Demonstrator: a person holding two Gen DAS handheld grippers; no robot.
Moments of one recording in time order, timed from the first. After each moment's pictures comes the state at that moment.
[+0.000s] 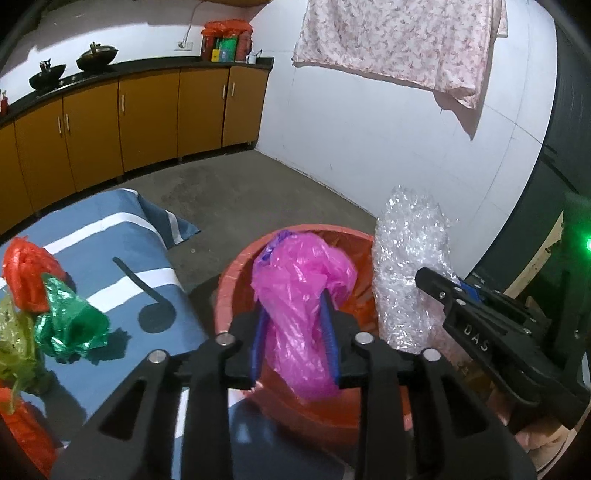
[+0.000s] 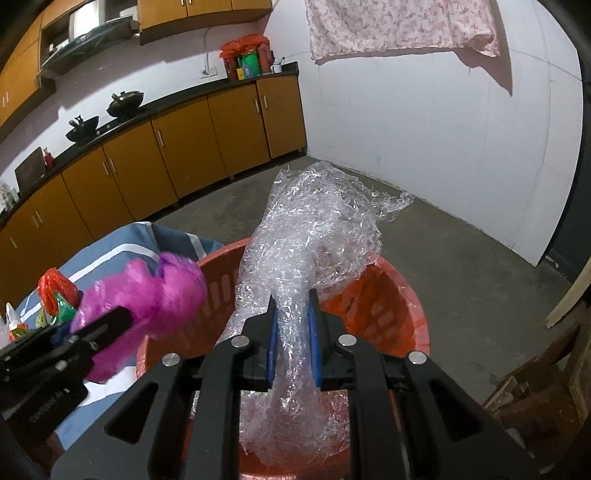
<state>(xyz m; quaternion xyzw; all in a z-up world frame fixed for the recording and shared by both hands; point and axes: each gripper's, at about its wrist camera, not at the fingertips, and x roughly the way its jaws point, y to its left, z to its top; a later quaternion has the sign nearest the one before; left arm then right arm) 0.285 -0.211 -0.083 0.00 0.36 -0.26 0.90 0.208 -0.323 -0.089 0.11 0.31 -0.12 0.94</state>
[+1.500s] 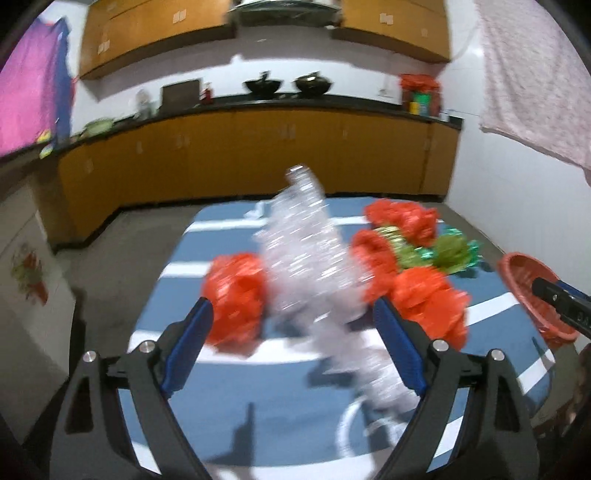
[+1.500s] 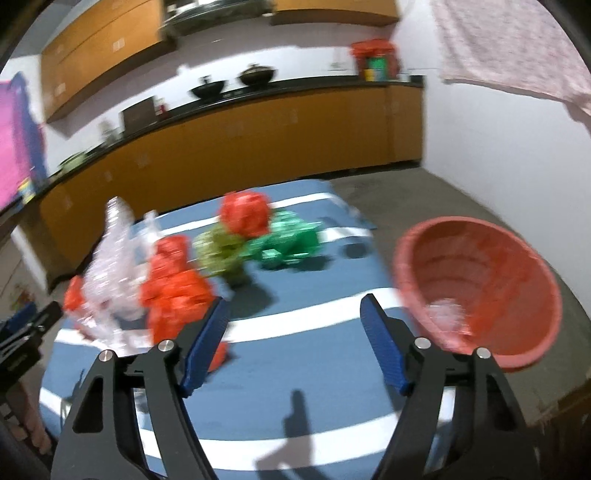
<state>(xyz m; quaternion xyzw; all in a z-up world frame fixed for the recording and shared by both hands) 0.087 0.120 -0.060 -0.05 0.29 0.12 0.95 0.147 -0.096 -0.071 0.04 0.31 0.10 0.94</state>
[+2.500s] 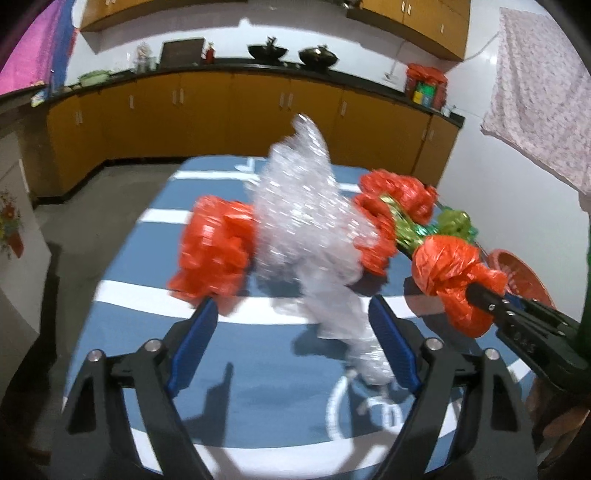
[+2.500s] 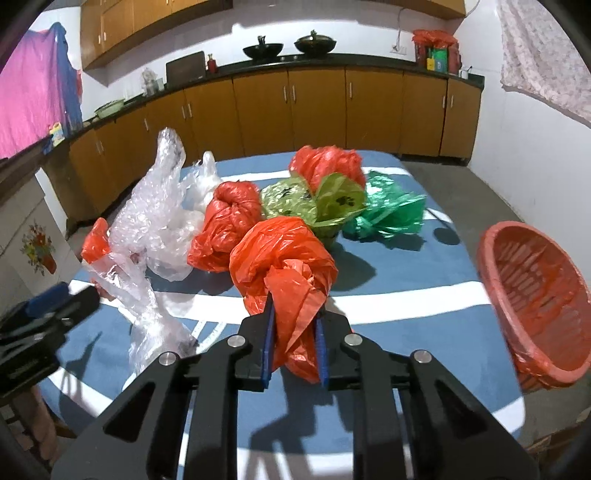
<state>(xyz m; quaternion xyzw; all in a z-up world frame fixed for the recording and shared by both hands) 0.097 0.122 -0.091 -0.12 0.34 0.07 0.93 0.154 -0.033 -0.093 -0.02 0.35 0.16 0.92</state>
